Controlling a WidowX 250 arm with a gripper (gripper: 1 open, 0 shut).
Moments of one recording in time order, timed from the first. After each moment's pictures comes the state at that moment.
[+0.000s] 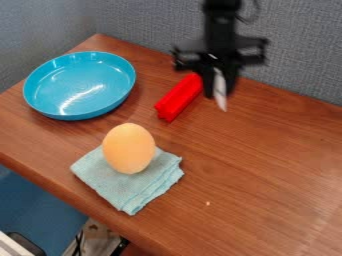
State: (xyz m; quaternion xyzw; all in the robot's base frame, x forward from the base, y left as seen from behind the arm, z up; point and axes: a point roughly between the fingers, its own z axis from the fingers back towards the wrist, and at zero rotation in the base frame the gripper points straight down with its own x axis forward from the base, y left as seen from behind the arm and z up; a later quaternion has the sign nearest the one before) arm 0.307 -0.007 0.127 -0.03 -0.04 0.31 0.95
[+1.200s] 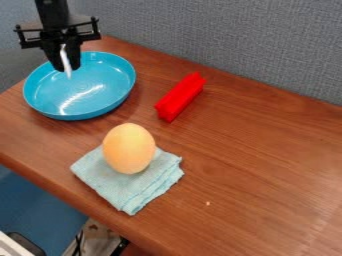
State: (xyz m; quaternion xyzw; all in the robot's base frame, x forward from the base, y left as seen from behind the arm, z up) arm 0.280 0.176 0.099 0.00 -0.04 0.35 0.94
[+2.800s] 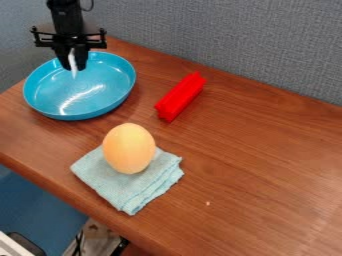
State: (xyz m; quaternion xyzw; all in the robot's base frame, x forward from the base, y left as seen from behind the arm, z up) arm 0.315 0.199 0.079 0.05 -0.08 0.28 0.96
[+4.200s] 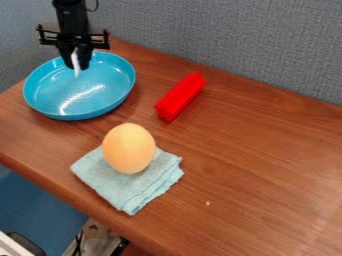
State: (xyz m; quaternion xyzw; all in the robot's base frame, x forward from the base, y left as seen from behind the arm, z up) arm 0.324 0.200 0.075 0.06 -0.07 0.25 0.96
